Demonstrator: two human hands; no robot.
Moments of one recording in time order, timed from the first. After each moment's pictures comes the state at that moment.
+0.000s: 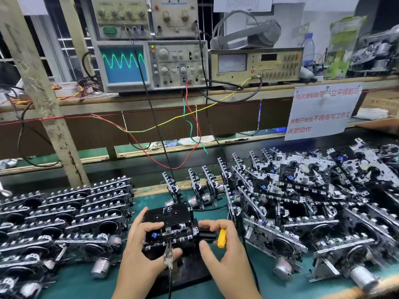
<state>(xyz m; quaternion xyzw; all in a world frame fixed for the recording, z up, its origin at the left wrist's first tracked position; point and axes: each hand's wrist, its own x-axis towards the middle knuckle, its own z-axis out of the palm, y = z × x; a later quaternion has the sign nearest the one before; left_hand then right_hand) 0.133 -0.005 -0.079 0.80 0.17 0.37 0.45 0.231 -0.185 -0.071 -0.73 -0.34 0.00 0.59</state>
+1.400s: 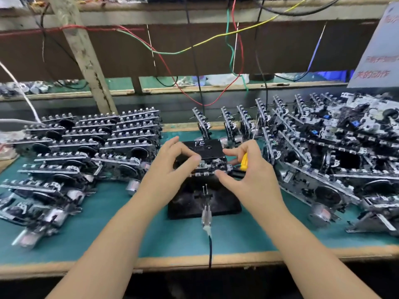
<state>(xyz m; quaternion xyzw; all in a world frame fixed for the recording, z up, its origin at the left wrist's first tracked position) 0.129 0.014 -0.041 0.86 0.16 0.27 0.40 0.237 -0.158 -0.039 -0.78 -0.39 -0.04 0.49</state>
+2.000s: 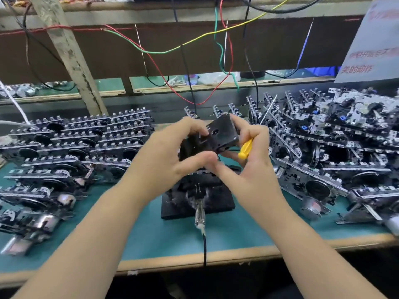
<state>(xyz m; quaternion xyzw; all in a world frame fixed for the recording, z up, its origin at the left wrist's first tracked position) 0.128 -0.003 0.019 0.91 0.00 0.29 0.28 0.218 -0.169 -0.013 -0.64 -0.45 -0.03 0.63</state>
